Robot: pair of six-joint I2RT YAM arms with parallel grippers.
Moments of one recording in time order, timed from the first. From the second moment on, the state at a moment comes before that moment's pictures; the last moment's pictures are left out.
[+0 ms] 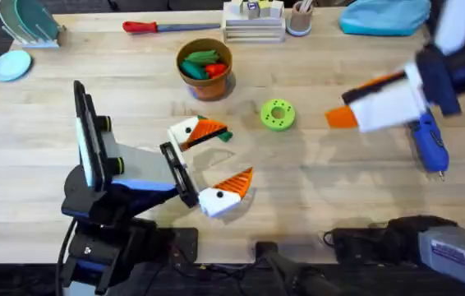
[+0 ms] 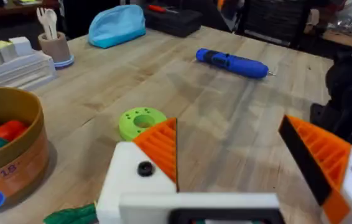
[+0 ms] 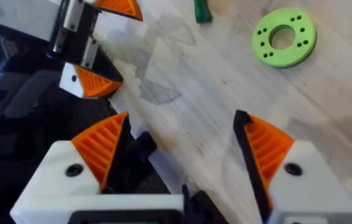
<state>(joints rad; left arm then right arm) -0.17 0.01 0.01 -0.08 0.92 -0.06 0.07 1.24 1.34 -1.49 -0.73 -0.53</state>
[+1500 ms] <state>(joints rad) -0.17 0.01 0.01 -0.08 0.92 -0.06 -0.01 1.15 1.15 -1.41 -0.98 -0.99</state>
